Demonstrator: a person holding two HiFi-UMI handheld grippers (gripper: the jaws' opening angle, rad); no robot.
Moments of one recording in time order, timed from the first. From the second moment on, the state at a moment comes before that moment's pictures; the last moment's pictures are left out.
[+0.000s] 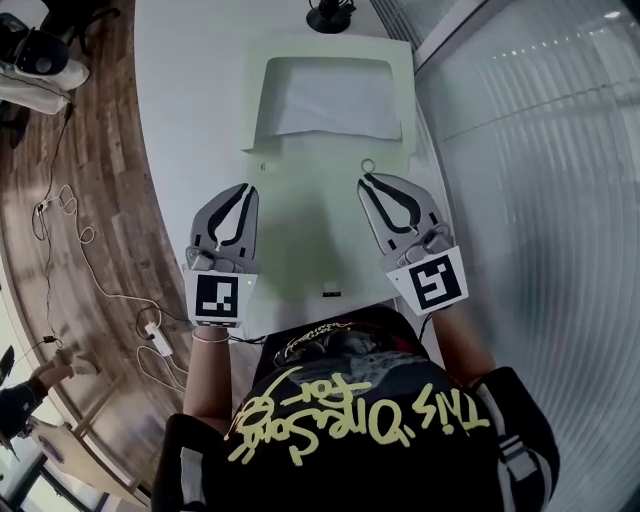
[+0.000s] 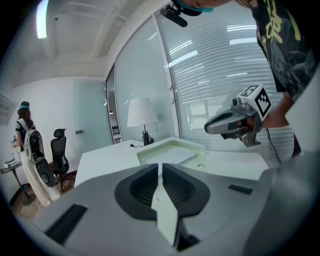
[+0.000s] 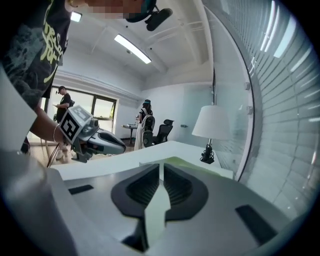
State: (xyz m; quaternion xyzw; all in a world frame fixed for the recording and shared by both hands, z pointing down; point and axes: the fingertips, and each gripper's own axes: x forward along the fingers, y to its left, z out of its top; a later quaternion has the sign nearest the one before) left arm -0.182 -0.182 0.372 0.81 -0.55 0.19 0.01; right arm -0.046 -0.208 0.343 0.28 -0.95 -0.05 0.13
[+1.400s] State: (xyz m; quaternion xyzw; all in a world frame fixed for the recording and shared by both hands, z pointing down) left arm -0.148 -0.246 0.433 0.76 -0.40 0.48 -0.18; right arm -0.046 -0.262 0.433 0.25 -0.85 -0.24 0.40
